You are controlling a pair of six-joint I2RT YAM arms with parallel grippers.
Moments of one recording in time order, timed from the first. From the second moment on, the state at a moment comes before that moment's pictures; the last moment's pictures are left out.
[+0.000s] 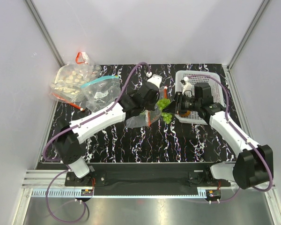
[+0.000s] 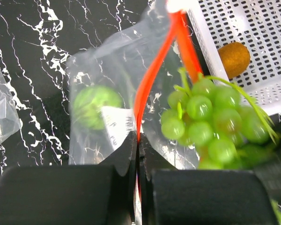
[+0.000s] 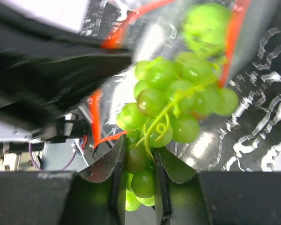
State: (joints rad) left arm -0.90 1.68 1.50 -0.50 -0.35 -0.31; right arm 0.28 1.27 0.95 -0.24 -0.74 0.46
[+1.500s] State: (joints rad) left arm -0.84 1.57 1.35 -0.35 -0.01 -0.41; right arm 0.46 1.29 0.90 -0.18 -0.27 0.65
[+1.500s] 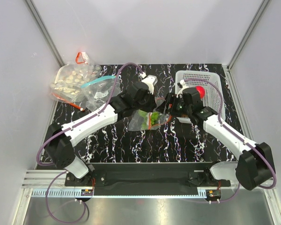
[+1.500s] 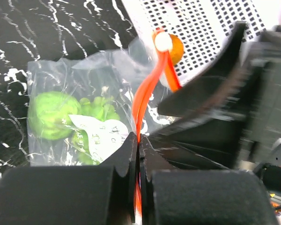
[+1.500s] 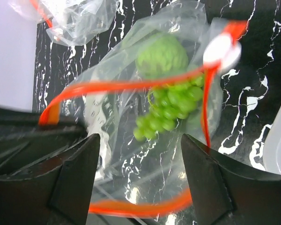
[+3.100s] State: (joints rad) left arm -0.85 1.54 1.32 -0.37 -0.15 -0.39; right arm 0.10 1.82 1.14 -0.35 0.01 0.69
